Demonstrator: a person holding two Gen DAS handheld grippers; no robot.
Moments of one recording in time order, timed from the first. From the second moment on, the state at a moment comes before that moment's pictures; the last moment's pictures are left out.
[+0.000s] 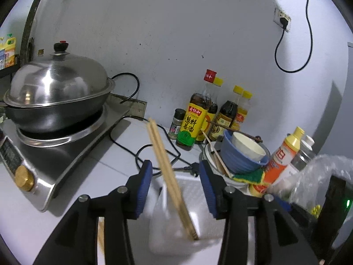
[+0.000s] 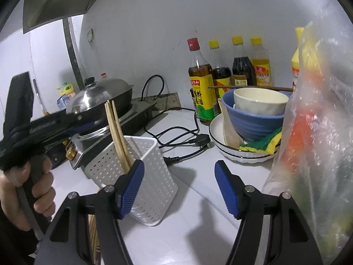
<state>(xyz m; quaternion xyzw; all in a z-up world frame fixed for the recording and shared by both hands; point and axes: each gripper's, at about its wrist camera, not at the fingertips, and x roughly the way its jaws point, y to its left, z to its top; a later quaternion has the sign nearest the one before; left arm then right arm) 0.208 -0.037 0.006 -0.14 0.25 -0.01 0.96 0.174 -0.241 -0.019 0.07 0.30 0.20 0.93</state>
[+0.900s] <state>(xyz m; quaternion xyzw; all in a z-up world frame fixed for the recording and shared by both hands) 0.107 0.046 -0.065 -0.17 0.32 0.00 0.93 0.123 -0.155 0.002 -0.04 0.33 0.23 0.92</state>
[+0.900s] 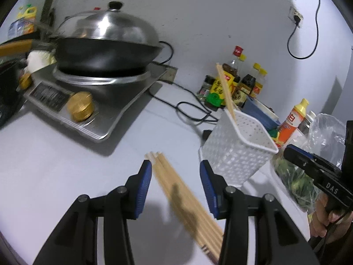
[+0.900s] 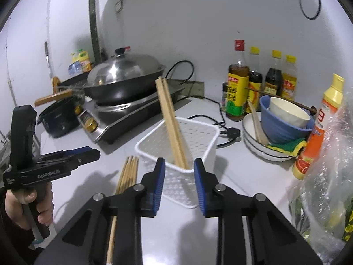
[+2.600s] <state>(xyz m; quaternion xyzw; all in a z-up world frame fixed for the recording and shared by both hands) 0.092 0.017 -0.114 -0.11 0.39 -0.02 0.91 0.085 -0.066 -0.063 -0.10 0.40 0.28 0.87</state>
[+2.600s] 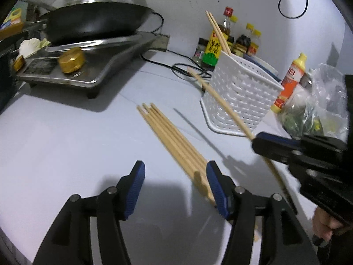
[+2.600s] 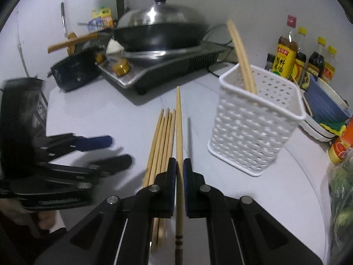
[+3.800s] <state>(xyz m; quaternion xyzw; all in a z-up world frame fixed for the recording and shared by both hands) 0.102 0.040 -0.126 -0.08 0.46 0.12 0.88 0.081 -0.146 -0.039 -0.03 0.33 0.33 0.88</state>
